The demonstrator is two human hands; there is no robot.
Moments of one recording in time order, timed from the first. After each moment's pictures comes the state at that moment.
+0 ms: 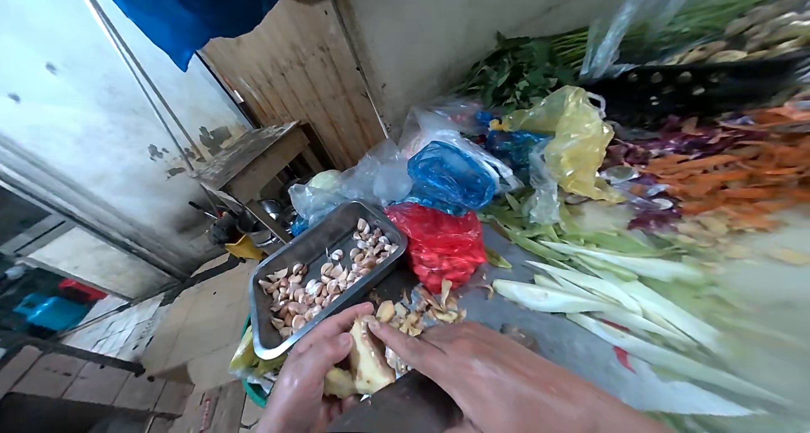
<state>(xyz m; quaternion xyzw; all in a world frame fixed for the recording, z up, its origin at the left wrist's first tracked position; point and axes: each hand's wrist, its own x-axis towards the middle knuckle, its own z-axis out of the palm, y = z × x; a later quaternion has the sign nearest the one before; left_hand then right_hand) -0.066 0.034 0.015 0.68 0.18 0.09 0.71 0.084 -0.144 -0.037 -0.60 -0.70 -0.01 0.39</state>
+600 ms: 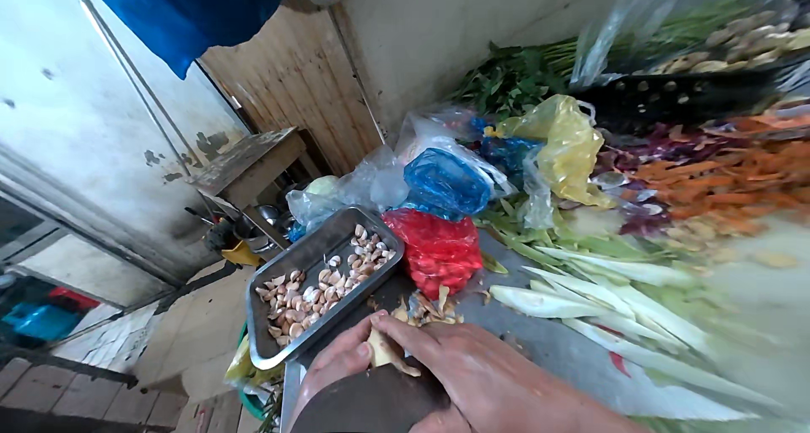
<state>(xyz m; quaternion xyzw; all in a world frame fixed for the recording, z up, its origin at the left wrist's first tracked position) -0.053 0.034 -0.011 0.63 0.05 0.06 0.78 0.081 -0.138 -0.042 -0.64 -0.64 -0.02 0.42</state>
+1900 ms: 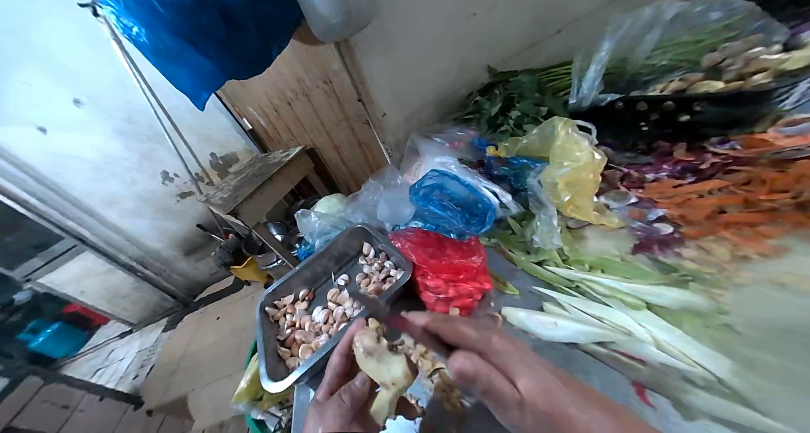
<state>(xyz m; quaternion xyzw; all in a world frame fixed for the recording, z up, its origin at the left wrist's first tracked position) -0.063 0.021 -0.022 0.54 0.08 0.19 0.82 0.104 -0.138 -0.042 -0.56 -0.57 0.06 0.60</state>
